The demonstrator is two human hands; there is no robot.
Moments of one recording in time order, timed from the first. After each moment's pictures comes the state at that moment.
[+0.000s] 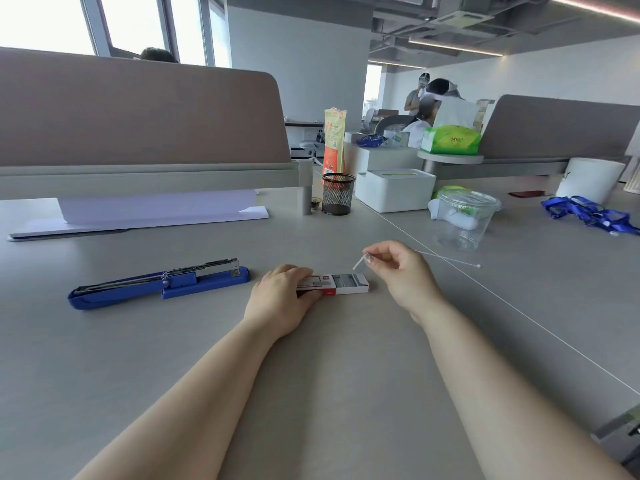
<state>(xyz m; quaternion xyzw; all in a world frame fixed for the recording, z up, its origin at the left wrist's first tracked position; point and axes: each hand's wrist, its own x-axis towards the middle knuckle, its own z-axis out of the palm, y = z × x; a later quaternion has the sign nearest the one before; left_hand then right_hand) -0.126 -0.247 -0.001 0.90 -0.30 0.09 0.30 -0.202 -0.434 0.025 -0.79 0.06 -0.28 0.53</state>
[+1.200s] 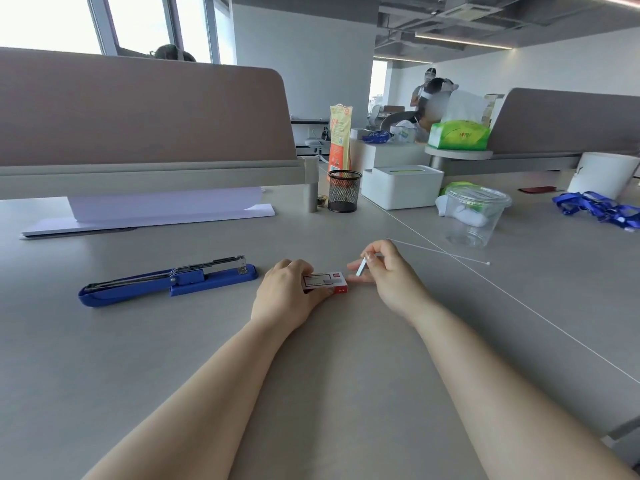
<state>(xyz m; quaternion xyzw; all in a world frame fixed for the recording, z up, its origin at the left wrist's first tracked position) -0.126 -0.251 -0.001 0.90 -0.25 0.11 0.33 -0.193 -0.413 0.018 -0.83 0.08 -0.20 0.52</state>
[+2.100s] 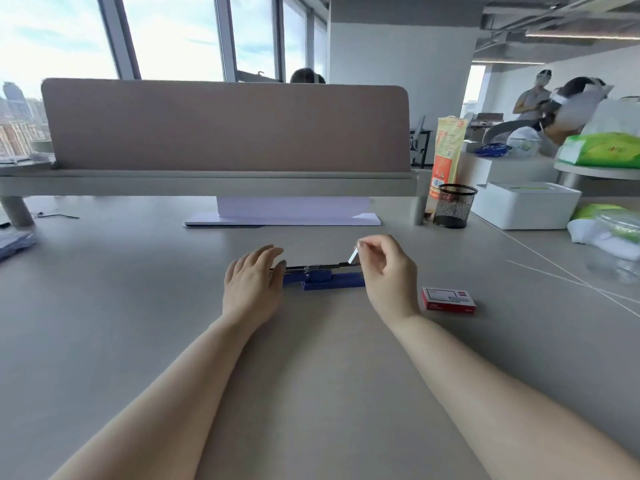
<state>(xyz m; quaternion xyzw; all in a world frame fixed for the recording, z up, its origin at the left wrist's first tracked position) -0.085 -0.046 0.003 0.92 -0.10 0.26 0.29 -0.126 -0.245 0.020 -0.78 -0.07 -0.39 0.49</state>
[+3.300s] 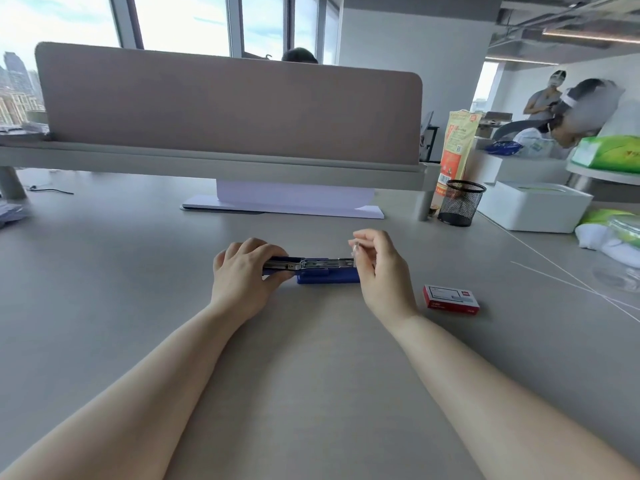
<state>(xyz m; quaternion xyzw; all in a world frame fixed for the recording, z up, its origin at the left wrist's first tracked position) -0.092 -0.038 0.006 0.92 -0.14 0.27 0.25 -0.120 -0.245 0.012 -0.82 -0.12 -0.34 0.45</state>
